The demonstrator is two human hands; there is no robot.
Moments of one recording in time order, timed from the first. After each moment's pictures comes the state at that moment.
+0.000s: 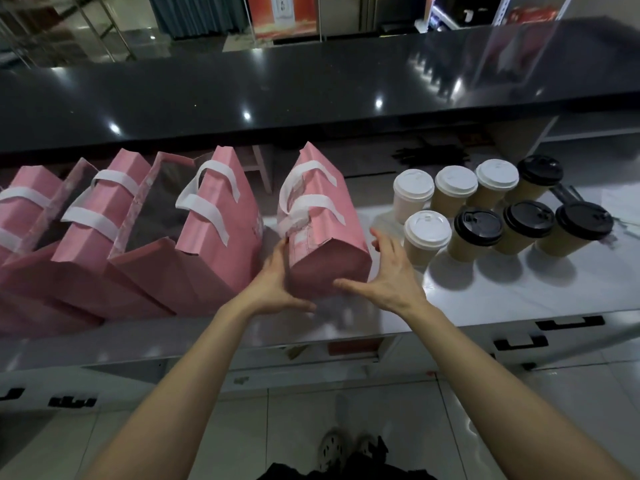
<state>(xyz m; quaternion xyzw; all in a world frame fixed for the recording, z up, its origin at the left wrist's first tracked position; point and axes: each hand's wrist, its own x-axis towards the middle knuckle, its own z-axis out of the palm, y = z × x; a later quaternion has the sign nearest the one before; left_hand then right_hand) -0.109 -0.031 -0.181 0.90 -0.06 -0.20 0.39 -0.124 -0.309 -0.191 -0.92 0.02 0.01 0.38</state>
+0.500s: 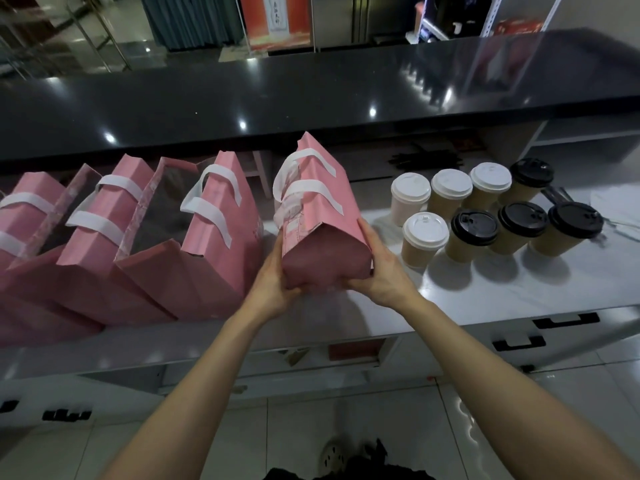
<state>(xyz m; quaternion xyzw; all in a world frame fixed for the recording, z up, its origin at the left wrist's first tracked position) -0.118 -0.037 -0.179 0.88 -0.13 -0.01 0.46 -0.124 -0.299 -0.164 -0.88 -0.08 0.04 0.46</state>
